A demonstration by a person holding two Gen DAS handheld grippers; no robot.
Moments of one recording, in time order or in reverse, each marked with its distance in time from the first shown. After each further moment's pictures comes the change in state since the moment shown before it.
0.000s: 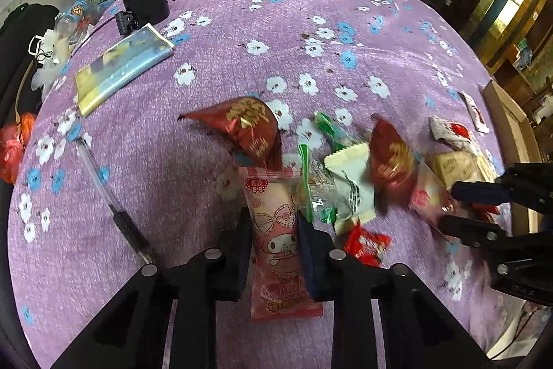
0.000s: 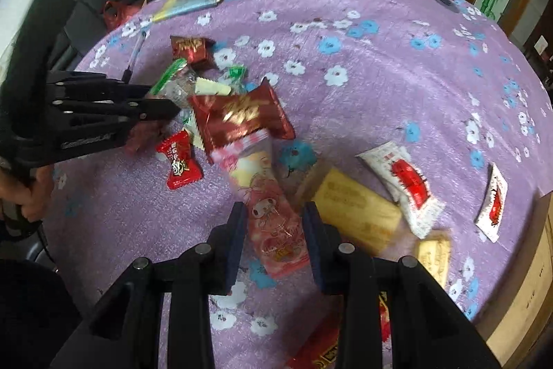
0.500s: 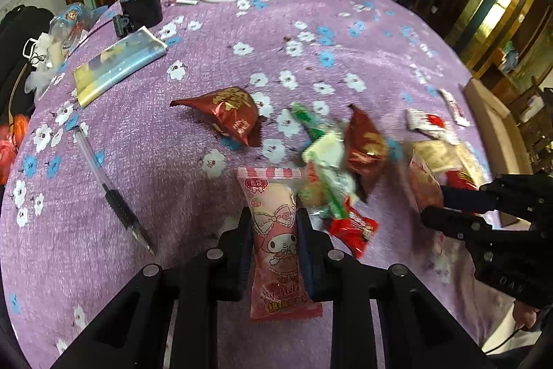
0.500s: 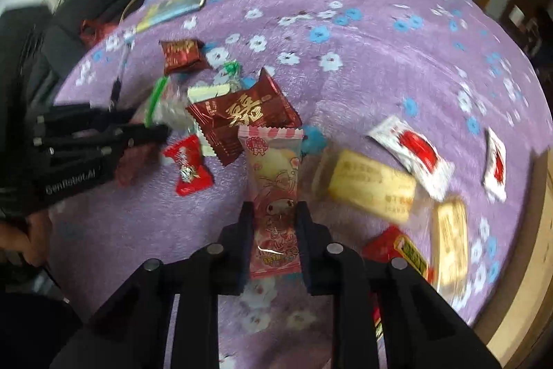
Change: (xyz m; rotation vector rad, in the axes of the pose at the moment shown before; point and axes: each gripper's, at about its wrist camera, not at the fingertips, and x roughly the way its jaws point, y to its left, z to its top) left arm -0.018 -0.003 -0.022 0.014 -0.064 -0.065; right arm -0.010 0.010 -0.014 0.176 -0.046 -0.036
